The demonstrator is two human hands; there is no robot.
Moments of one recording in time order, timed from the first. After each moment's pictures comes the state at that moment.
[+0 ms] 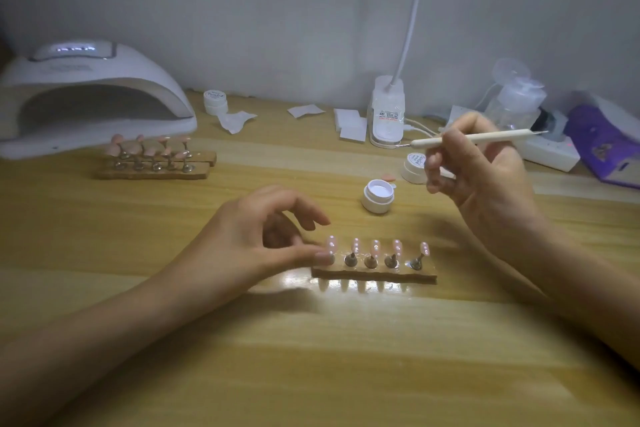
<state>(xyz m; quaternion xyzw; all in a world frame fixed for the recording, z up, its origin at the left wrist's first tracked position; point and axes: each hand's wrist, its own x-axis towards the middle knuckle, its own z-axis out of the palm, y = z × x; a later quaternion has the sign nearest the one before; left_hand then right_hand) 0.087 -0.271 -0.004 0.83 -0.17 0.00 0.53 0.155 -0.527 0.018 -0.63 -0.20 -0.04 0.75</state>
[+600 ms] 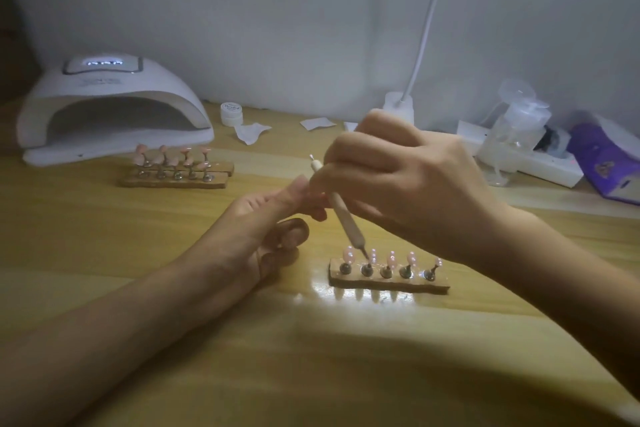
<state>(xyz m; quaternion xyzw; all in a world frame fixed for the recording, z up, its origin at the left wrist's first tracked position) 0.087 -0.270 0.006 0.60 -0.06 -0.09 0.79 0.128 -0.452 0.063 -0.74 -0.52 -0.42 0.01</state>
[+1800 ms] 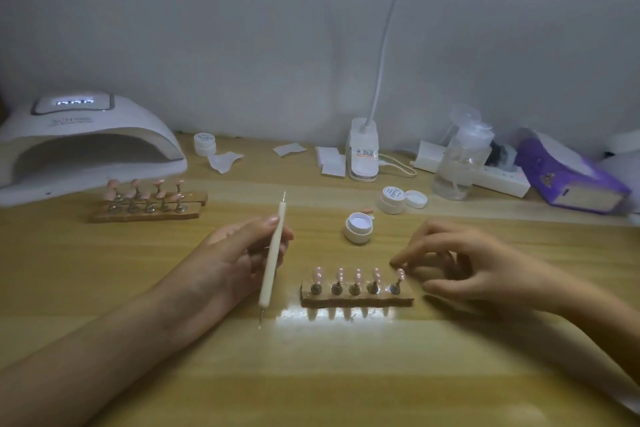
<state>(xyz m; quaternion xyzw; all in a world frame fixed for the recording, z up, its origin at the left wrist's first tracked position) 0.094 -0.268 0.004 0.57 -0.02 -0.15 0.81 0.133 -0.587 0.017 -0.89 -0.34 0.08 0.28</state>
